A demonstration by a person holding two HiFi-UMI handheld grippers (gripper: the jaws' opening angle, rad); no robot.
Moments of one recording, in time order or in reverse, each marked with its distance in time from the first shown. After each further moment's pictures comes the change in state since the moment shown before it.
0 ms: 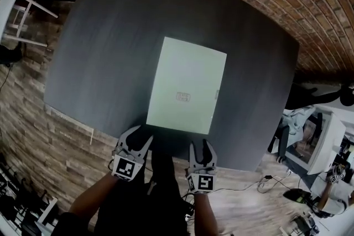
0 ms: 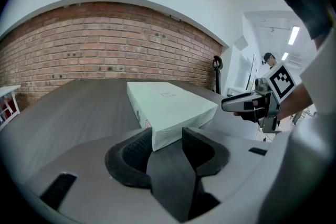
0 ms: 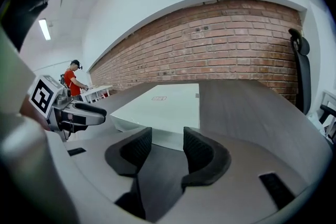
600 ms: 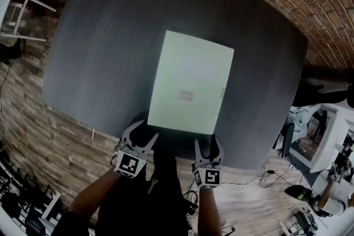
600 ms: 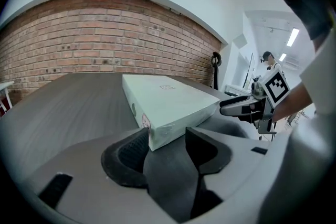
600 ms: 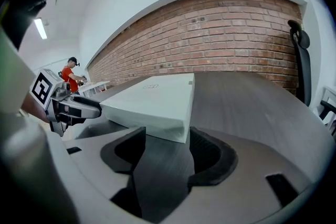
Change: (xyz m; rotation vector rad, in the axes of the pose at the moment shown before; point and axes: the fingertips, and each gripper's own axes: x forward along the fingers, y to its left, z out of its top) left arm 0.025 0.004 -0.014 -0.019 0.043 -0.044; right arm 0.021 -0.022 -0.032 0.017 0.060 -0.006
